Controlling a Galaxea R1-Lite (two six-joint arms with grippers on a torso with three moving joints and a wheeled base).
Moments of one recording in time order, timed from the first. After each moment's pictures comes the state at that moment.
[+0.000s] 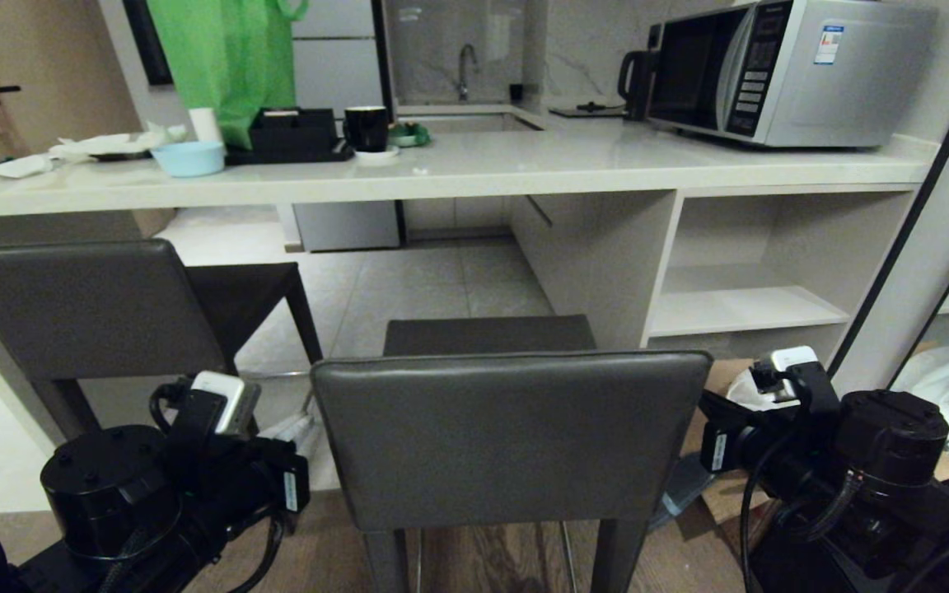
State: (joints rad) left arm -0.44 1.81 -0.12 -1.52 0.17 0.01; right arm 0.35 1.92 -0.24 -1.52 -0.14 -0.03
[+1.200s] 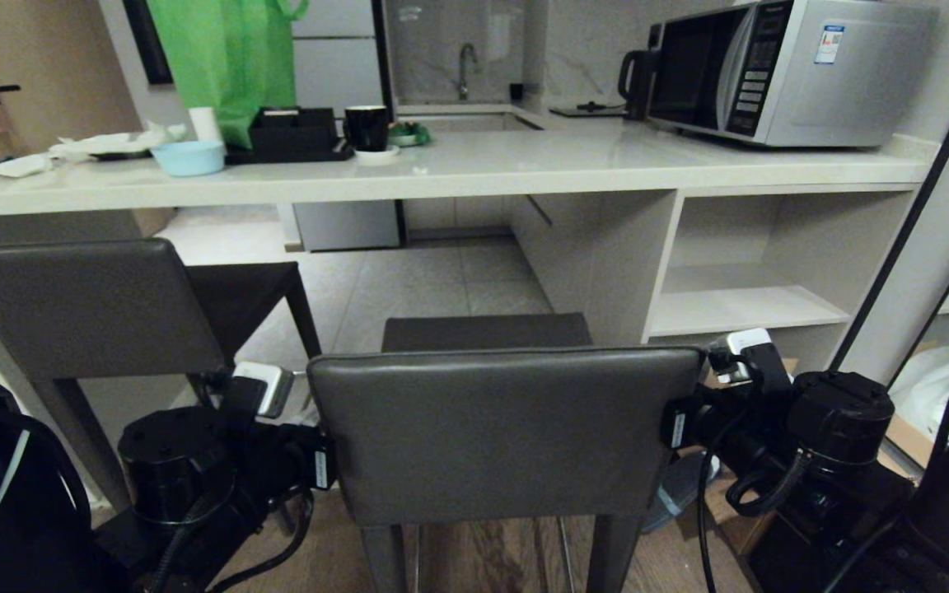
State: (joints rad) left arm -0.46 1.93 -0.23 -1.52 0.22 -0.01; right arm 0.41 1.98 -0.36 -1.52 -0.14 -0.05
